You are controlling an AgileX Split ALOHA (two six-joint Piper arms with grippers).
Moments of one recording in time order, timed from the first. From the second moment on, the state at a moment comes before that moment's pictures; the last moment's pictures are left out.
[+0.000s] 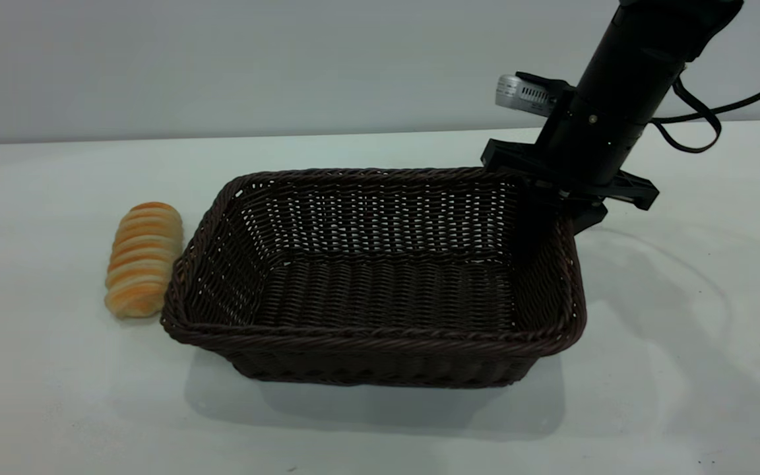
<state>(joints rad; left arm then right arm) -0.03 0.62 -0.76 0.00 0.80 -0.14 0.27 2.33 -1.60 0.49 0.86 -0.11</state>
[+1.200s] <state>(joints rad) -0.03 0.65 -0.76 0.10 0.83 -0.15 0.17 2.14 -1.96 -0.04 1.22 -0.04</state>
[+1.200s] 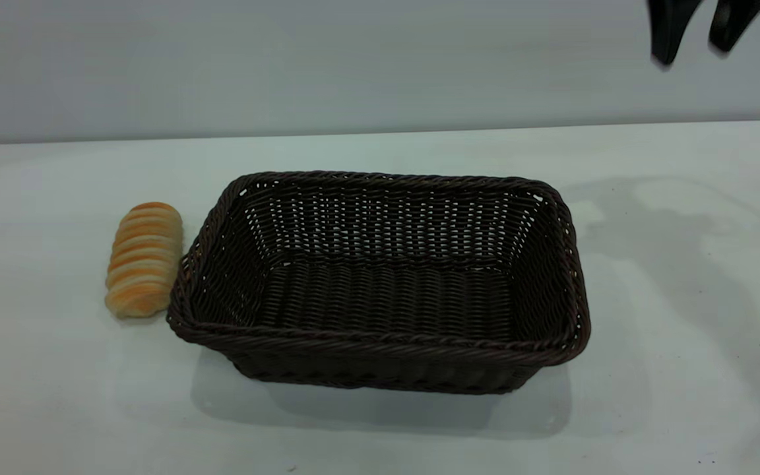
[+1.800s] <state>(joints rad) -0.03 1.08 -0.76 0.10 0.71 -0.15 0.17 1.53 -1.44 -0.02 1.23 -0.03</state>
